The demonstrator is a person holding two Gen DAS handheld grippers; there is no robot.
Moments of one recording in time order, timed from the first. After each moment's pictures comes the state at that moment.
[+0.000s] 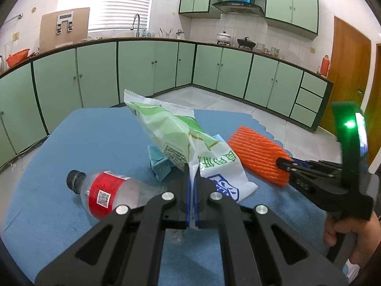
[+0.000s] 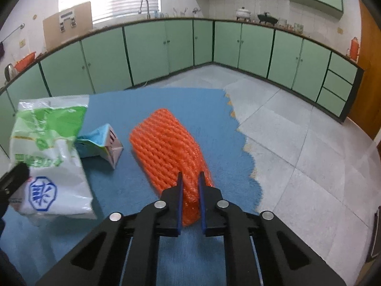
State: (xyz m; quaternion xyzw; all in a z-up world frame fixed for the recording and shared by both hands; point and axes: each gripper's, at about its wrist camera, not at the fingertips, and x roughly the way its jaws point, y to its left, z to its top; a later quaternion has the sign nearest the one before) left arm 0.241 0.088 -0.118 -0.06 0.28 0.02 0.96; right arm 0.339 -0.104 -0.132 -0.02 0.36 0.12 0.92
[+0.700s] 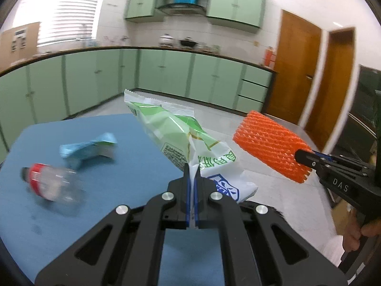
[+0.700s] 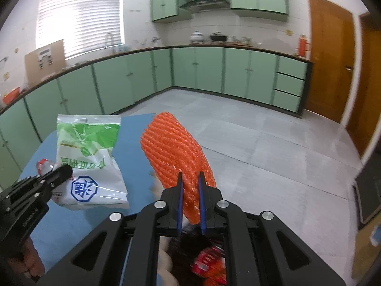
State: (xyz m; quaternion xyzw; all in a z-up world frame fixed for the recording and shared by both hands) left arm 0.174 -0.053 -0.087 -0.04 0.27 -0.15 0.95; right arm 0.173 -0.256 -0.060 0.02 0.30 0.01 0.95
